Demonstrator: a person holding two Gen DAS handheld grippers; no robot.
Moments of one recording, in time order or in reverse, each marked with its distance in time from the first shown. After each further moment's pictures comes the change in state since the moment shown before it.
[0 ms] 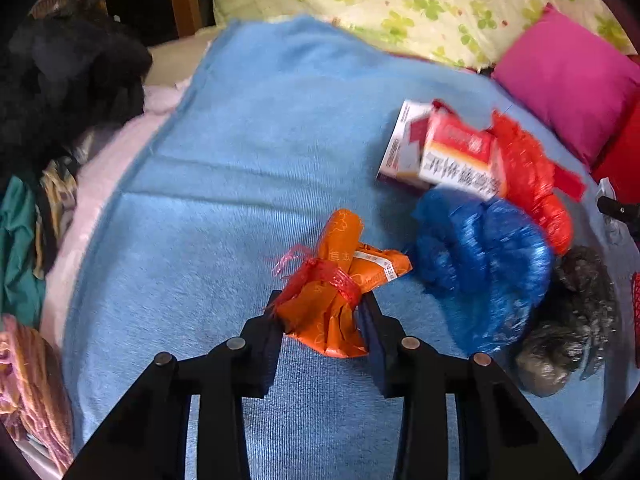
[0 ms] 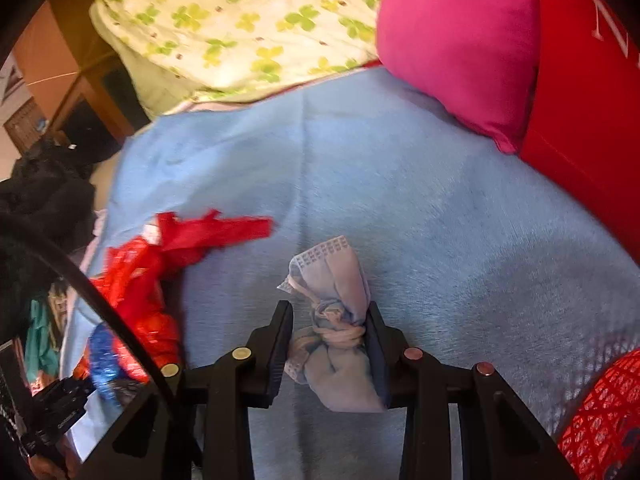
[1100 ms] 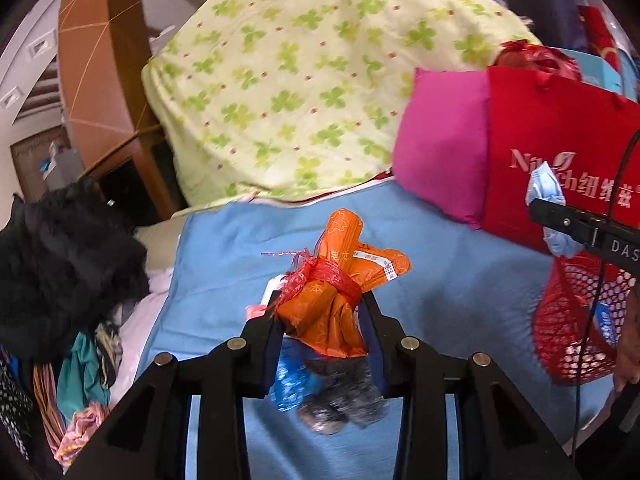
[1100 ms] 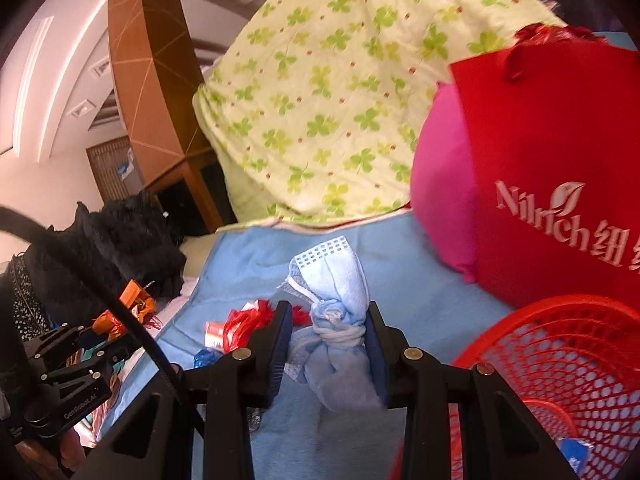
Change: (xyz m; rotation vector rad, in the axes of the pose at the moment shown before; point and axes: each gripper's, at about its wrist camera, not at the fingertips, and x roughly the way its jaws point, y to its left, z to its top) left arm -0.189 -0.205 0.002 0.284 -0.416 0.067; right arm -0.198 -0.041 -0.035 -0.113 -0.444 0.207
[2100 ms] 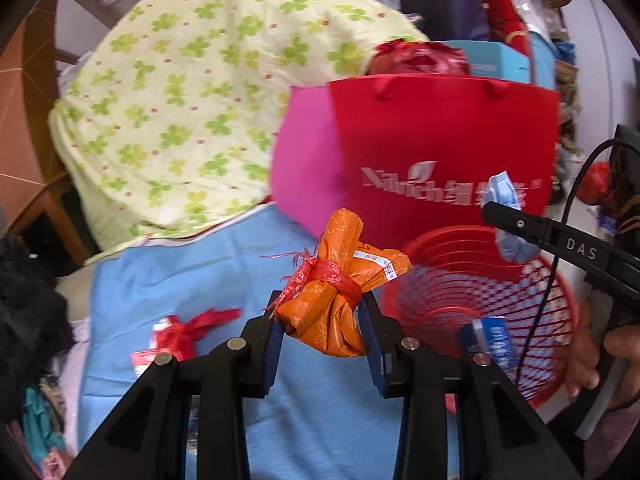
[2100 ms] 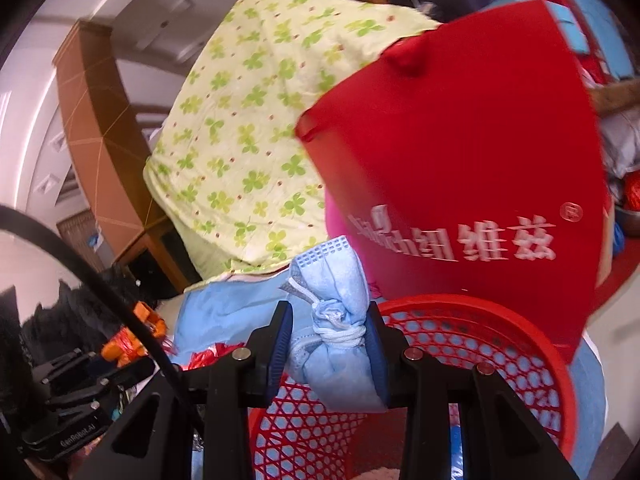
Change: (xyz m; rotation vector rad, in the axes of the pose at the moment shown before) left arm -0.032 -0.130 0.036 0.126 -0.031 -0.316; right arm -0.097 -0.120 -0.005 0.231 -0.139 -0.097
